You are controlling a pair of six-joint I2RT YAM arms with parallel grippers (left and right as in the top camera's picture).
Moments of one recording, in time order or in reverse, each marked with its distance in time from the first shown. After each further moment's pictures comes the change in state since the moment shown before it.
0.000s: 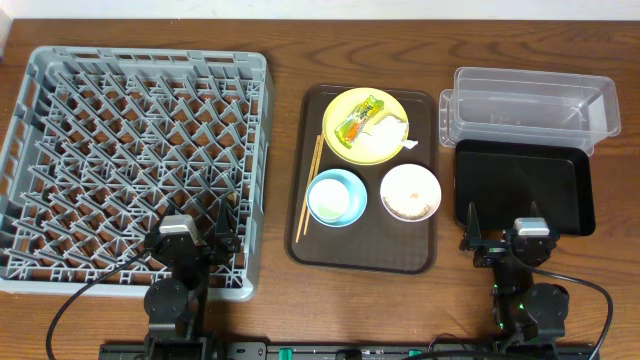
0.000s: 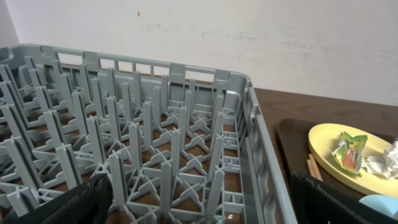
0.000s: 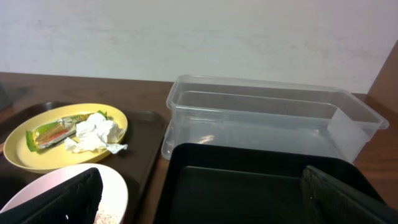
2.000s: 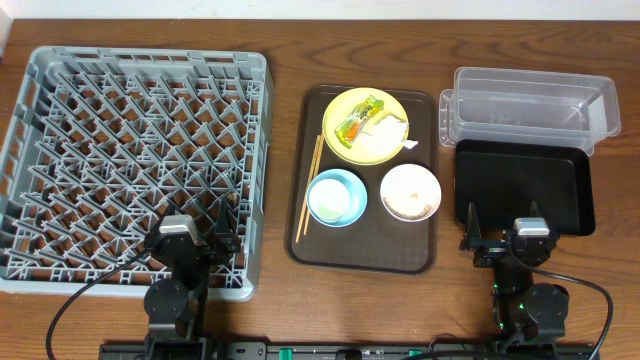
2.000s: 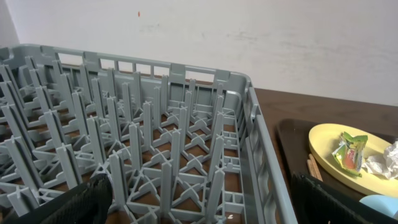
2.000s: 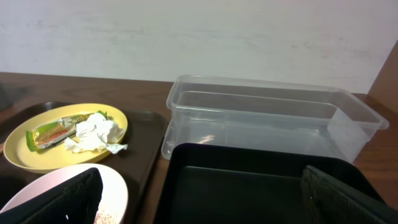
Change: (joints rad) left arm 0.000 0.000 0.000 0.001 -0.001 0.000; right arm 0.000 0.000 0.000 0.000 0.000 0.000
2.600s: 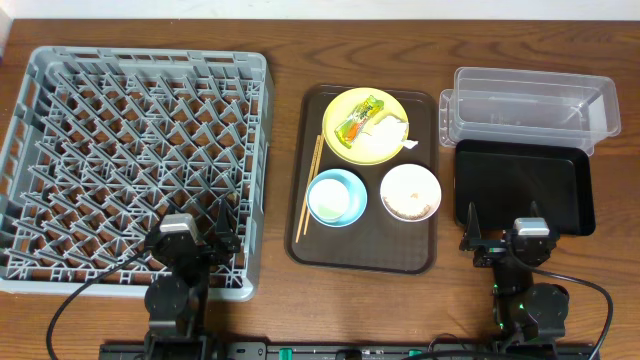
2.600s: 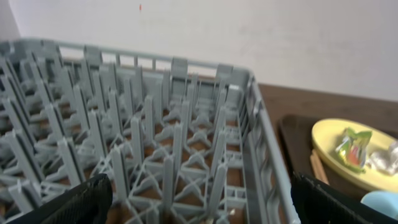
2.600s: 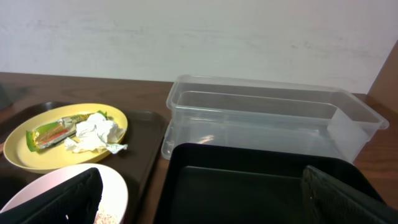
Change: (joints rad) left arm 0.000 0.035 0.005 0.002 -0.008 -0.002; right arm 0.000 0.000 0.000 0.000 0.000 0.000
